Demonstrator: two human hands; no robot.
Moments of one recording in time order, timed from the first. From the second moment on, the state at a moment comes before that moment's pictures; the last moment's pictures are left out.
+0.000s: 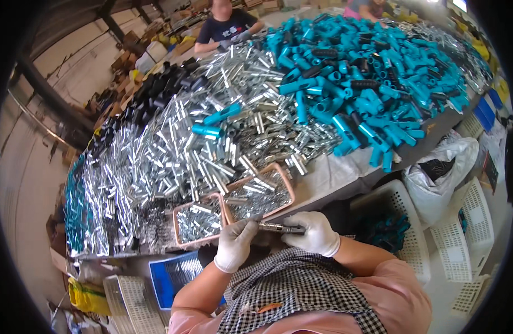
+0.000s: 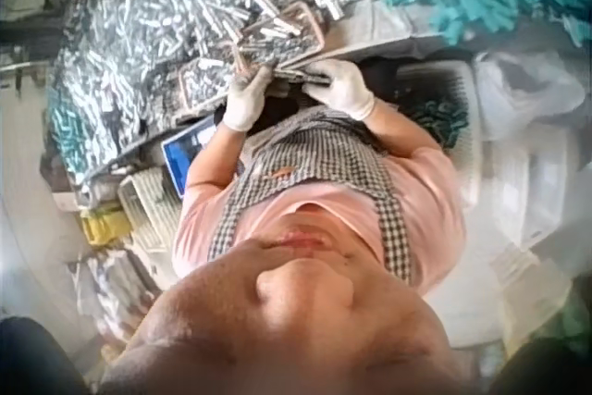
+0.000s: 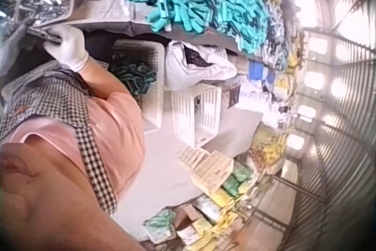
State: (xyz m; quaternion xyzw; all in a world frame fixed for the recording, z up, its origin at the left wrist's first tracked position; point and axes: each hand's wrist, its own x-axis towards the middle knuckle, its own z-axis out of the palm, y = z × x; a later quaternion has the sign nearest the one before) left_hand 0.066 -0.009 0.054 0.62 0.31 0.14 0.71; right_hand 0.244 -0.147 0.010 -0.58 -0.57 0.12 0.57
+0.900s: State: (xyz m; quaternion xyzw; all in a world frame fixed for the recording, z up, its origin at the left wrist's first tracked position) left_hand 0.267 -0.056 0.180 0.91 -0.06 0.08 0.41; right_hand 0.341 -0.154 -0.014 -0.72 -0.27 0.26 0.58
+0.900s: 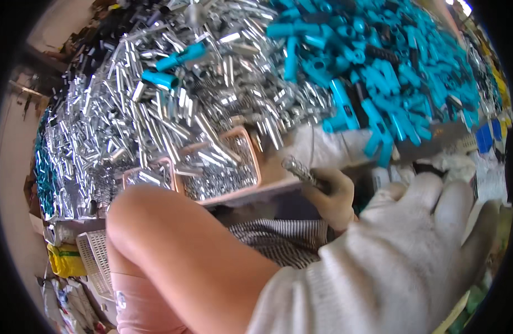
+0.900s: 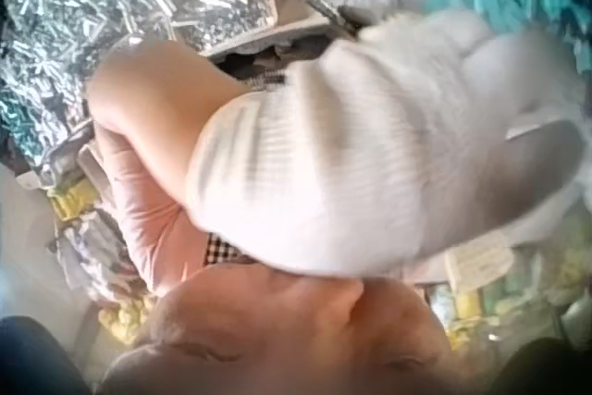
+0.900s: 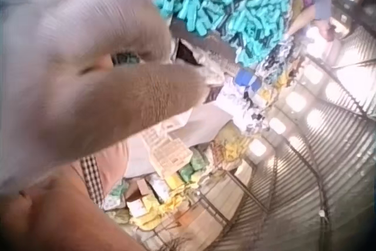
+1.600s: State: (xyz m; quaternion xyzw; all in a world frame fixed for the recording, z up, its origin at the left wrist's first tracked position) left_hand 0.431 0.151 0.099 0.96 0.07 0.26 -0.03; right_hand 0.372 -0.100 -0.036 -0.71 -0.35 0.21 0.57
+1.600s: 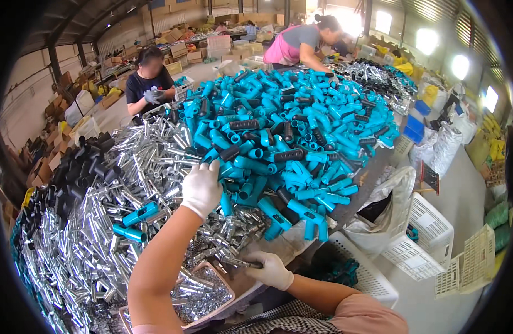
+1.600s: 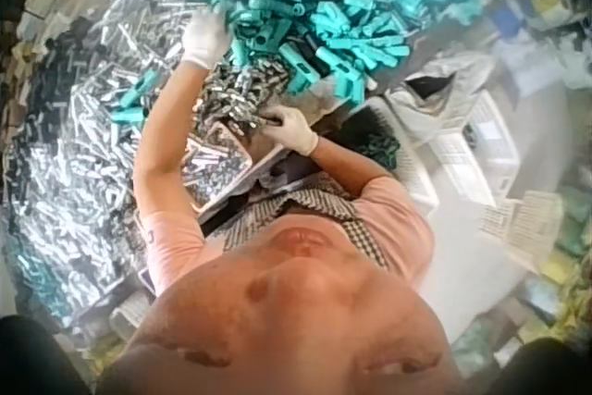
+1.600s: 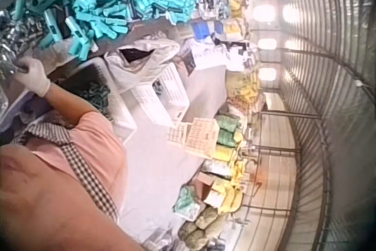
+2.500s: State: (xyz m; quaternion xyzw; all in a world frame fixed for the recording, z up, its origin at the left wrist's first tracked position) left_hand -0.052 0.025 0.053 0.67 0.31 0.11 0.66; right_hand 0.187 -0.120 0.015 -0.59 -0.58 0.35 0.43
